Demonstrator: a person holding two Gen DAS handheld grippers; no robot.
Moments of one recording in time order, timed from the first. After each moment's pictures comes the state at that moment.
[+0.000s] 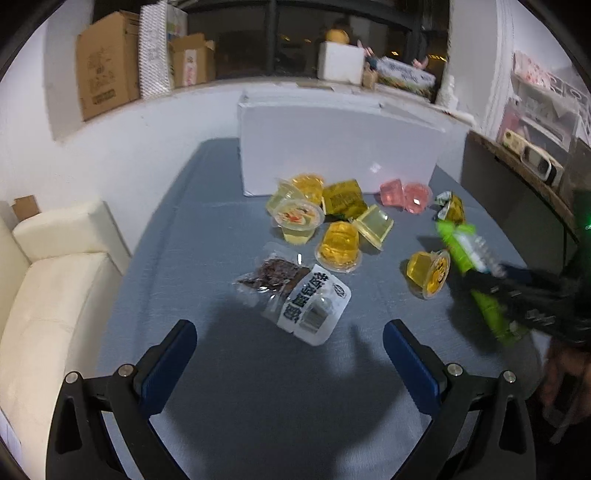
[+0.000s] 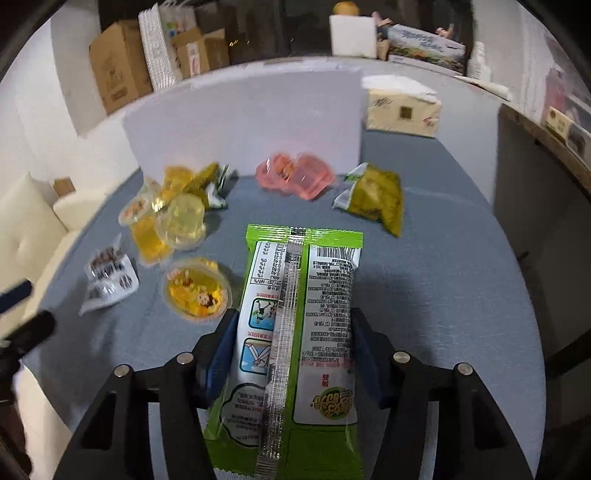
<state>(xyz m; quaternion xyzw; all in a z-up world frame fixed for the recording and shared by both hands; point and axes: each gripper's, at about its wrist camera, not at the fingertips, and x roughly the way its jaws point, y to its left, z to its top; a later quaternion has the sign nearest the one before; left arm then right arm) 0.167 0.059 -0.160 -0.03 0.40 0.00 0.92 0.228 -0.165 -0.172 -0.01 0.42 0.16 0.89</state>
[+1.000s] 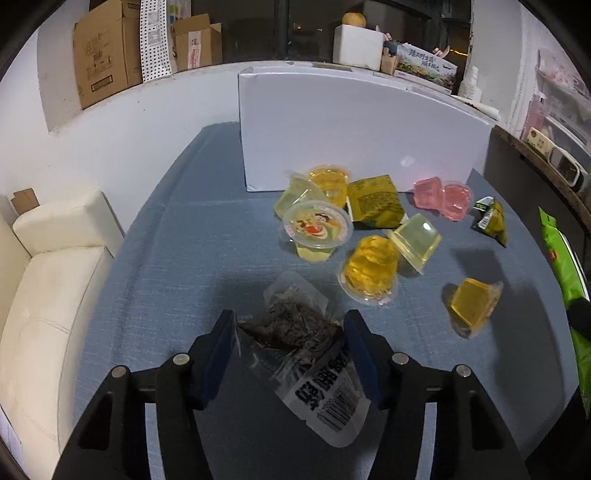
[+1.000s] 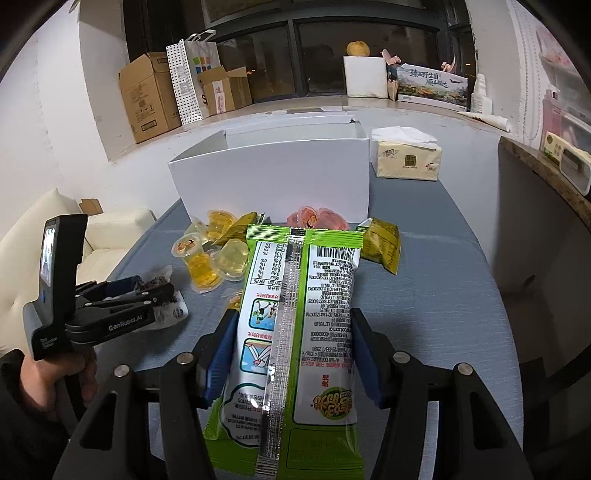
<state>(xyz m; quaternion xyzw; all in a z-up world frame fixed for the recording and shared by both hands) 0.211 0.059 -0.184 -0.04 0.42 0.03 0.91 0.194 -0.172 -0.130 -0.01 0.37 0.19 0.91</state>
